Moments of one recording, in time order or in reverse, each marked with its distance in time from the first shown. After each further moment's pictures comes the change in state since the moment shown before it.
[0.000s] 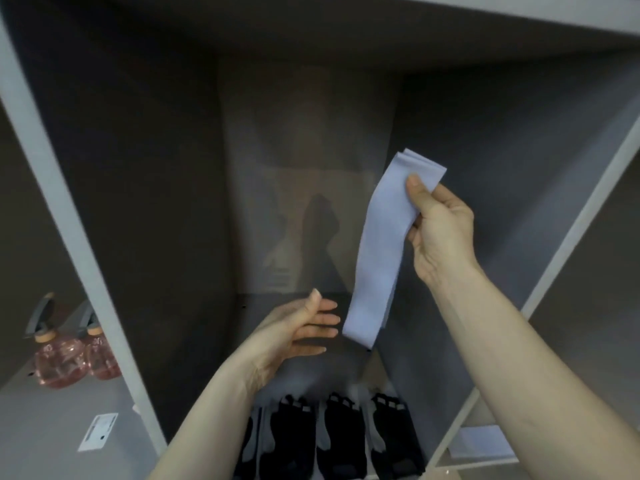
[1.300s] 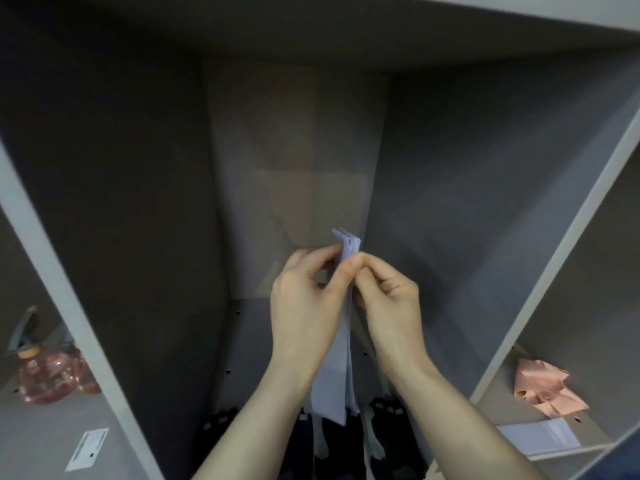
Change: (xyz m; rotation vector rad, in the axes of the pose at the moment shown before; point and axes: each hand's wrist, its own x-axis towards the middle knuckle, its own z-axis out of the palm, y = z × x) left_hand -0.014 0.057 0.062 0.373 0.559 0.654; right_hand -0.063 0.059 -0.017 -0.238 -0.253 -0.045
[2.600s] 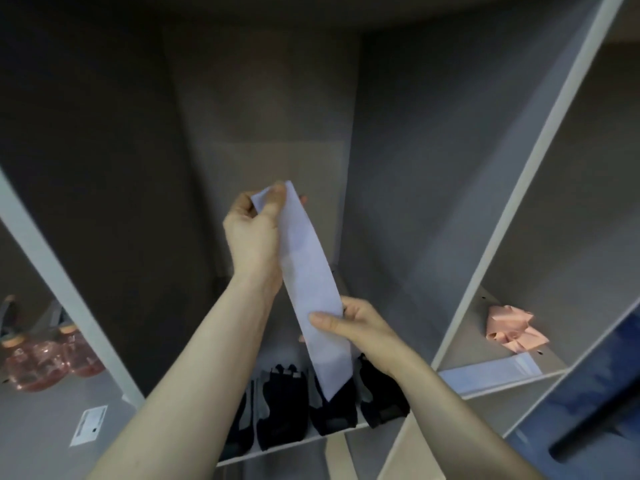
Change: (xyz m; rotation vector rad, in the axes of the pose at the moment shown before) left_hand 0.027 0.006 -0.010 -0.690 0.149 -0.358; right_hand -0.041 0.059 -0.043 -0.107 -0.385 0.457
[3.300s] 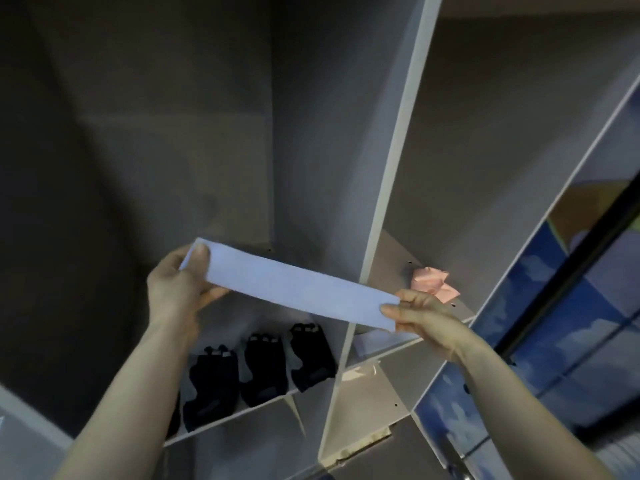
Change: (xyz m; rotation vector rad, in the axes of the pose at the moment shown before) left_hand -0.039 -0.079 -0.039 0.306 0.024 -0.258; right_hand -0.117 0.030 -0.172 -0.003 0.355 0.142
